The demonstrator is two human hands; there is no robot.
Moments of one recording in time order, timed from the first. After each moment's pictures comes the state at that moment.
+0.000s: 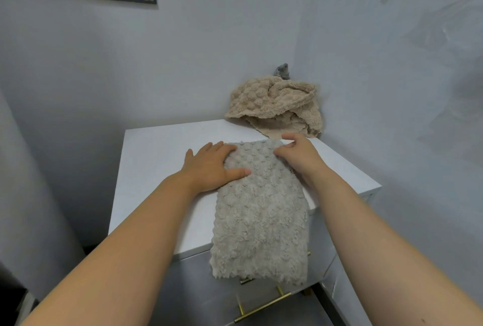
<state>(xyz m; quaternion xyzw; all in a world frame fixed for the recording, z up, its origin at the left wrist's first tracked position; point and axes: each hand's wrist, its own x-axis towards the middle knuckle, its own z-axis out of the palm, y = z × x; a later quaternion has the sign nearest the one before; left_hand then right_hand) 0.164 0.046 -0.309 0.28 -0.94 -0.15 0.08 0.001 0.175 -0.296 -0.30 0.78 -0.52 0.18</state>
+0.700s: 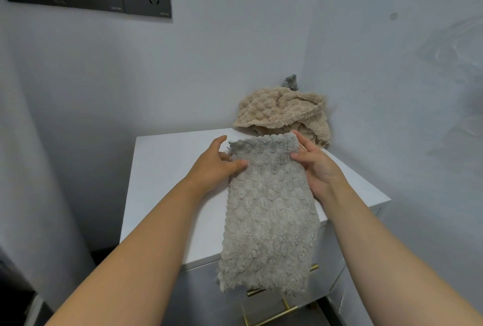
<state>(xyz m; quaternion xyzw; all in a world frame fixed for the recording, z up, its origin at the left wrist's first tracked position) 0.170 0.046 -0.300 0.30 -0.78 -0.49 0.25 -0.002 0.181 -0.293 -0.22 0.40 -0.78 0.42</state>
